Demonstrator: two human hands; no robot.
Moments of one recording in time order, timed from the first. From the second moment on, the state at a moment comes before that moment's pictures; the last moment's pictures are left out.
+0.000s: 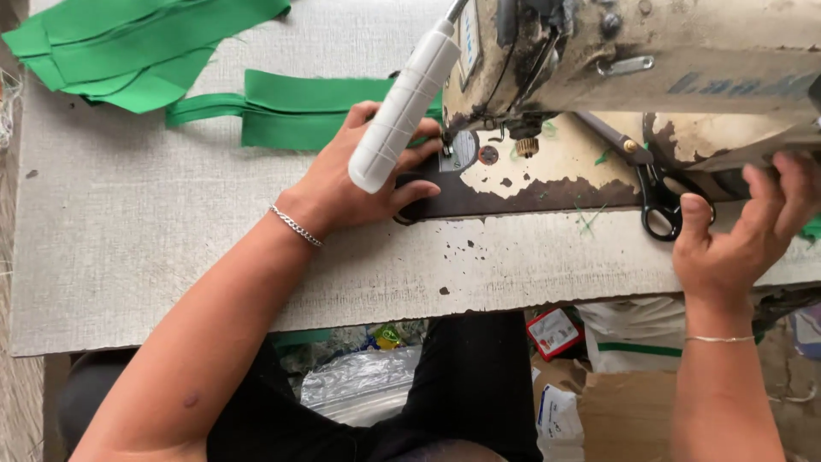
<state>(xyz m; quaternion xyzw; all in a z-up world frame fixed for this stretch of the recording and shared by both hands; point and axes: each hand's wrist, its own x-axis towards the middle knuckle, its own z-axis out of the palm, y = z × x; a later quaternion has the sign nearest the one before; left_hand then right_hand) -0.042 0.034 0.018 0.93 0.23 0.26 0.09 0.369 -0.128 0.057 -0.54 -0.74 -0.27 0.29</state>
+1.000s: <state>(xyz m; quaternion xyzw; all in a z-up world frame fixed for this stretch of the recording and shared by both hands) -0.171 -0.133 0.040 0.86 0.47 0.21 -0.01 0.165 -0.266 0.051 -0.48 -0.39 0.70 0.36</state>
